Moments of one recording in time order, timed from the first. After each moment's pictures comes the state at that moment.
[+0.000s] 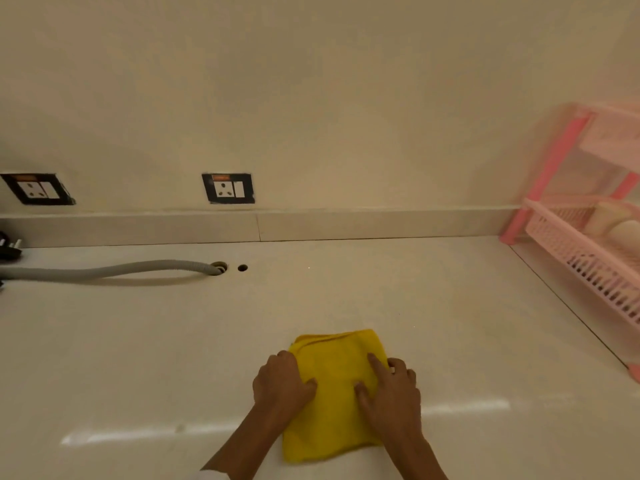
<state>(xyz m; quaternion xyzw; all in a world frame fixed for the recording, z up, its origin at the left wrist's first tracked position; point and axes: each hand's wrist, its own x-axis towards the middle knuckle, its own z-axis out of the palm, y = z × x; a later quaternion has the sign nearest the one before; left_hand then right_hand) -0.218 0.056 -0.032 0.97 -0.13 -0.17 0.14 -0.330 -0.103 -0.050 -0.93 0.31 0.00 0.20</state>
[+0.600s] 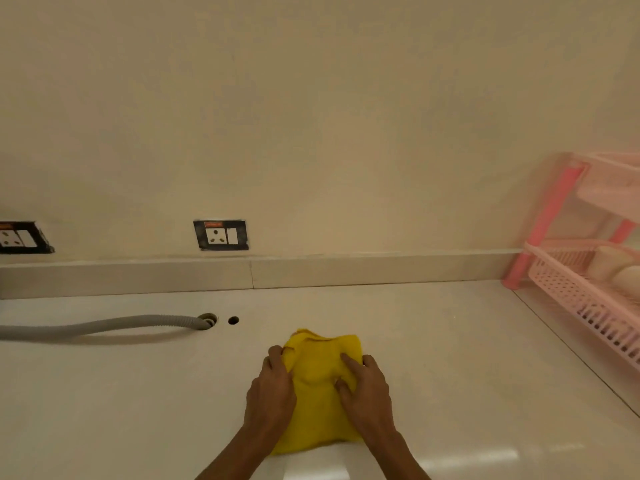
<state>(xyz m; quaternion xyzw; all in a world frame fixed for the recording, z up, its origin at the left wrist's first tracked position) -0.133 0.030 -0.020 0.94 -0.19 0.00 0.29 -0.214 -0.126 -0.029 -0.90 0.25 -0.10 0.33</state>
